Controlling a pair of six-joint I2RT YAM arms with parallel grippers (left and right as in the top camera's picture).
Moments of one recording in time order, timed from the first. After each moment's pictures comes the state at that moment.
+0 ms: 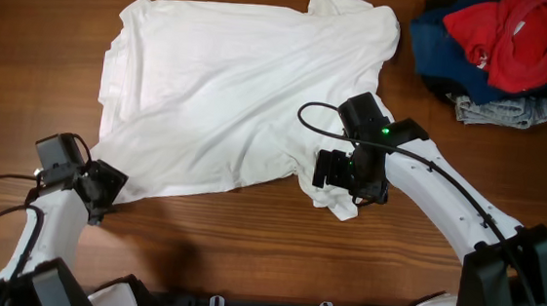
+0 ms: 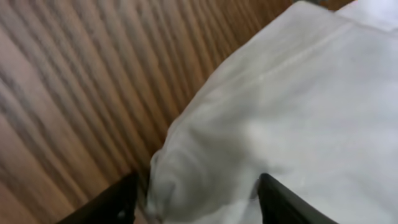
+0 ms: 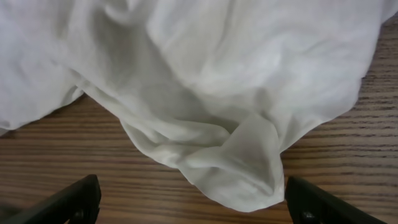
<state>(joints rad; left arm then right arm) 0.45 1.35 0.53 -0.44 0.02 -0.65 0.43 1.62 1.04 -0.92 -0.18 0.56</state>
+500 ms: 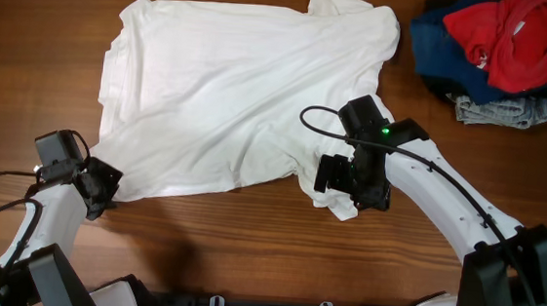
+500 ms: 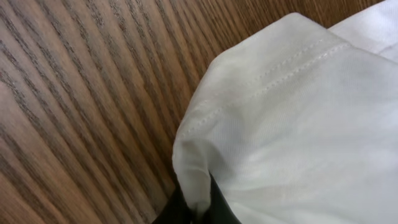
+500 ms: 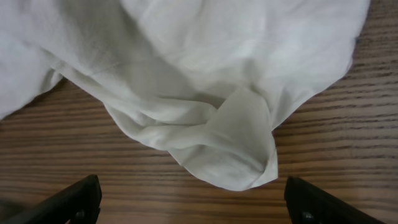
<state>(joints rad) 0.45 1.39 0.54 -0.39 0.04 -0.66 0.43 1.62 1.04 -0.98 -0.19 0.59</state>
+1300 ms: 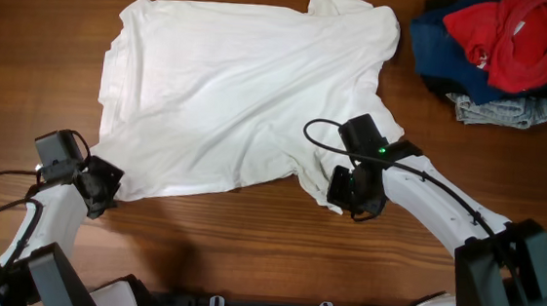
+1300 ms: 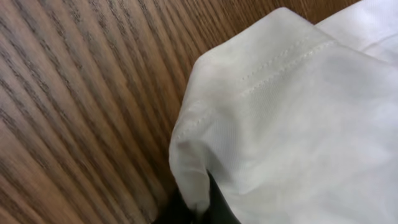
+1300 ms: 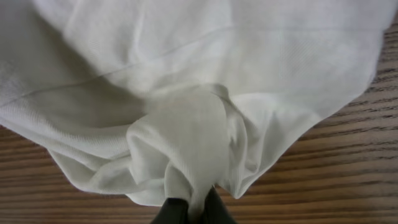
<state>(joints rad) 0.45 1.39 0.54 -0.38 0.08 -0.66 0.42 1.62 0.86 -0.77 -0.16 0.67</state>
